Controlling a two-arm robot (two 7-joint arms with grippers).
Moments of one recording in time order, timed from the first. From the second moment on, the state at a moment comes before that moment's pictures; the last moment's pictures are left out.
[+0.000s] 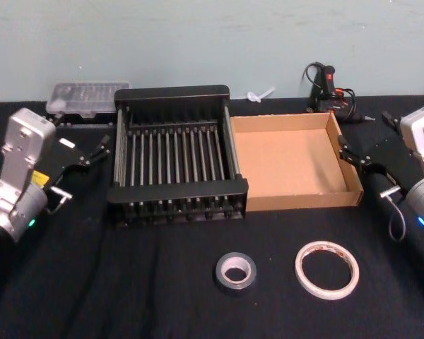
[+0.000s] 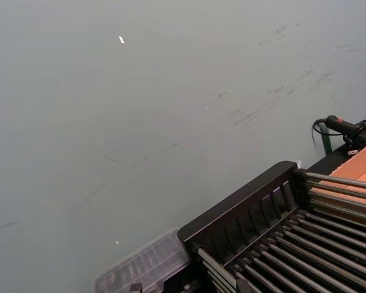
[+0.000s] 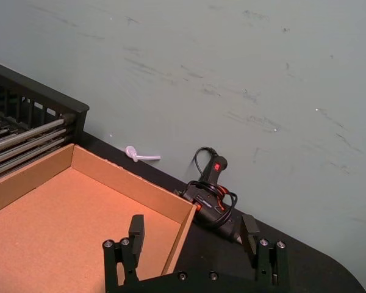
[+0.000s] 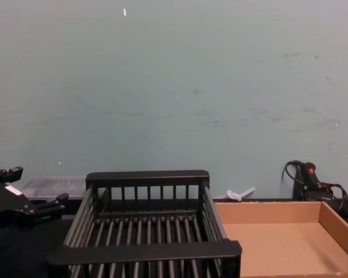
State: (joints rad) left arm -0.20 0.60 0.45 -1.41 -0.25 -0.12 0.03; right arm 0.20 0.60 -0.45 -1.41 0.25 -0.12 -0.03
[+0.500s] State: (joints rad) left arm -0.20 0.60 0.45 -1.41 -0.25 -0.12 0.03; right arm 0.19 0.60 -0.44 -1.42 0.26 -0.12 -0.01
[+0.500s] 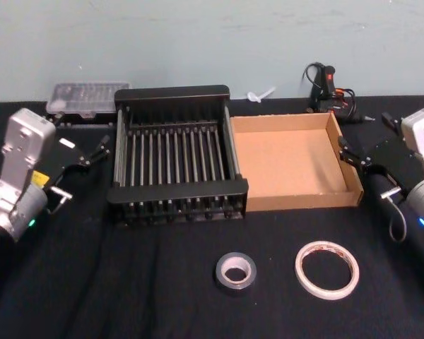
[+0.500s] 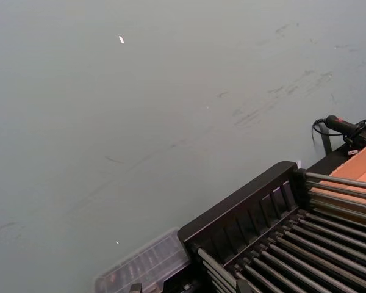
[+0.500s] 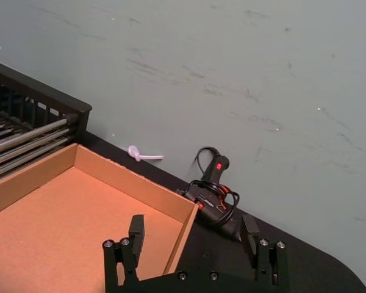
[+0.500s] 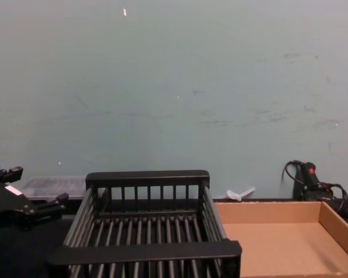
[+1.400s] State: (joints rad) left arm -0.20 0.60 0.45 -1.41 -0.25 -0.12 0.03; right arm -0.03 0.65 -0.35 -1.68 0.35 -0.02 0.09
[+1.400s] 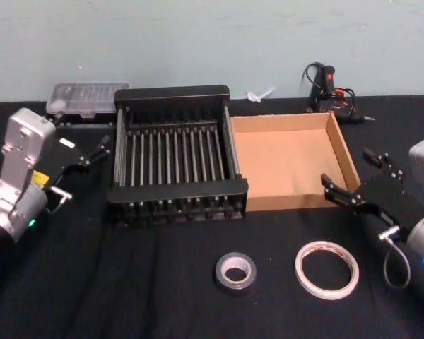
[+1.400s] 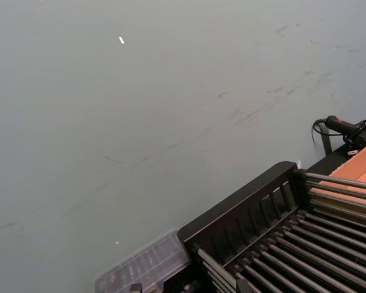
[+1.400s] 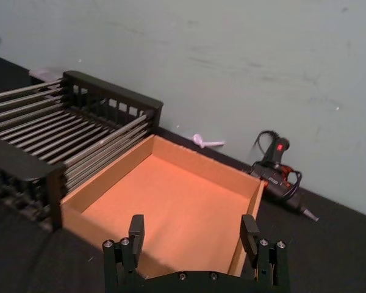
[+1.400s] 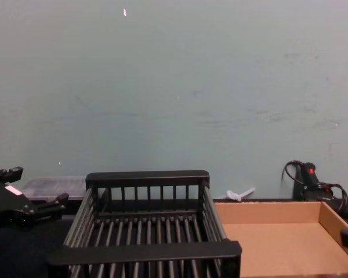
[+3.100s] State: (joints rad) left arm -0.20 0.60 0.45 -1.41 -0.25 -0.12 0.03; right arm -0.27 0.65 -0.23 -1.80 0.38 0.23 0.20
